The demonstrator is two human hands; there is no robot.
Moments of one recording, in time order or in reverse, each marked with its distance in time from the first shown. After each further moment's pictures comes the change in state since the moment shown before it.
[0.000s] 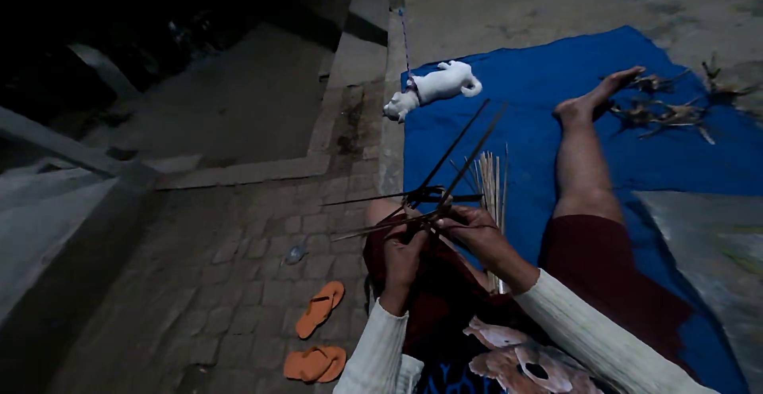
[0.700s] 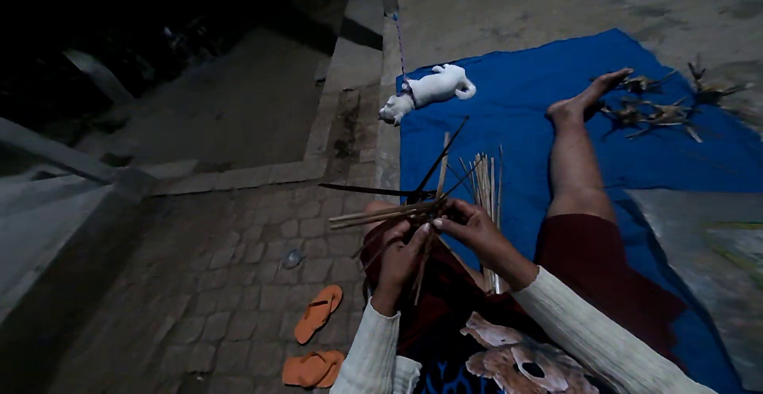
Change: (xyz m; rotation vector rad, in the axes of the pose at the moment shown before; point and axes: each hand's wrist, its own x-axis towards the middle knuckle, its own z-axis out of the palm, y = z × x) left_hand 0.008 0.011 -0.004 0.005 -0.224 -0.053; right_hand 0.004 0.004 -0.010 0.004 -0.009 0.005
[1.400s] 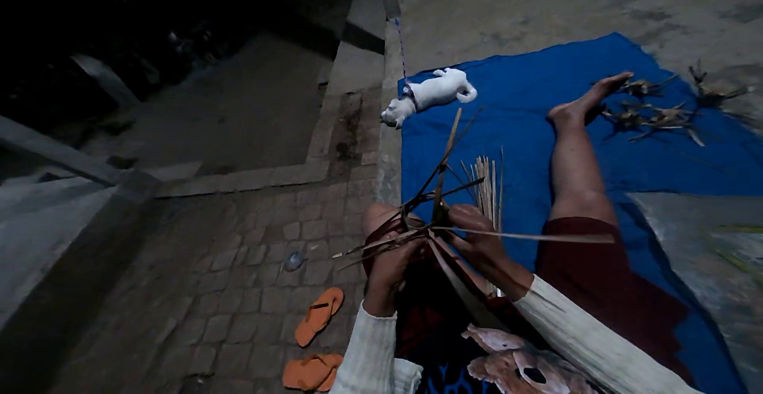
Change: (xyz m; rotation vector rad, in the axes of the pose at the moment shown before) left_hand -0.005 0.025 -0.002 -0.109 0.073 -0.256; right_hand 0.000 0.021 -0.001 -0.667 0.124 -0.588
